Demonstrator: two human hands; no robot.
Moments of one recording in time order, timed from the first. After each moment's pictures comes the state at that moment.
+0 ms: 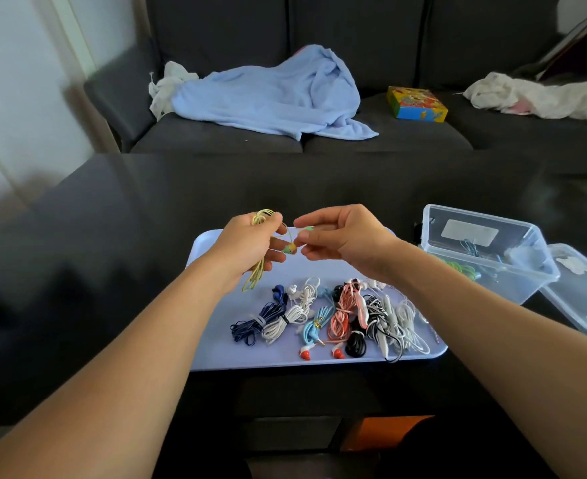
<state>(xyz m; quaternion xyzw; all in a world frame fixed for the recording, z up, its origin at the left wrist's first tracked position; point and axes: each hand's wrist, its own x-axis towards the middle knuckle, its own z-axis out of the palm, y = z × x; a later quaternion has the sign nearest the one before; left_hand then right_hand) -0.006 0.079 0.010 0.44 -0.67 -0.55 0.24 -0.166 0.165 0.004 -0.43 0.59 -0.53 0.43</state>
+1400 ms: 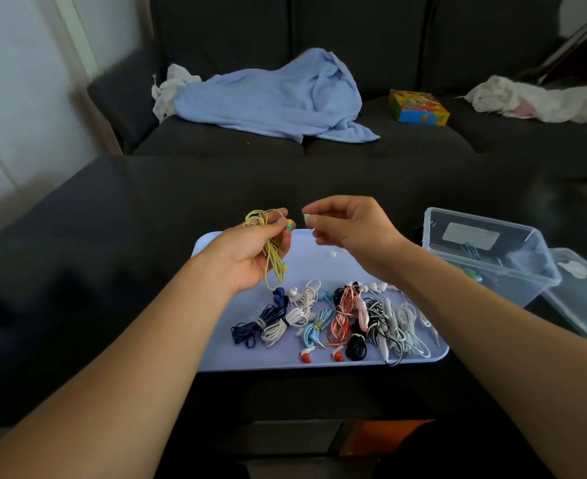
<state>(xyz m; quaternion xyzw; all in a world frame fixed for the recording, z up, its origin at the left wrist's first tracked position) -0.013 0.078 0.014 0.37 -0.36 -0.81 0.28 -0.164 0.164 0.012 -0.43 0.61 -0.57 0.33</state>
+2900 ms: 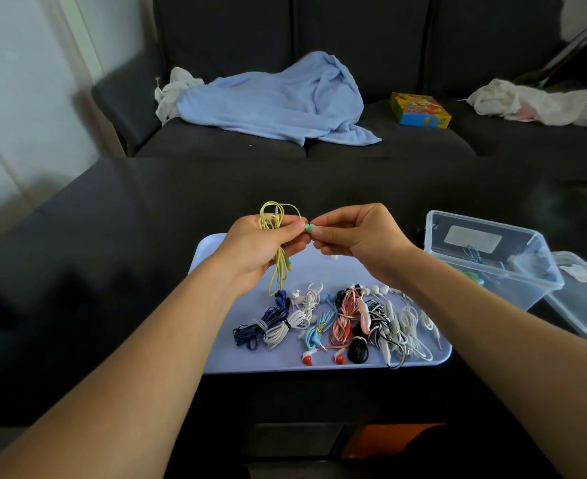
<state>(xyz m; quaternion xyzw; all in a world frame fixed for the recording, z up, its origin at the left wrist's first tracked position) -0.012 0.088 0.018 0.36 -0.54 -0.70 0.30 -0.167 0.175 0.014 -0.42 0.59 -0.58 0.37</state>
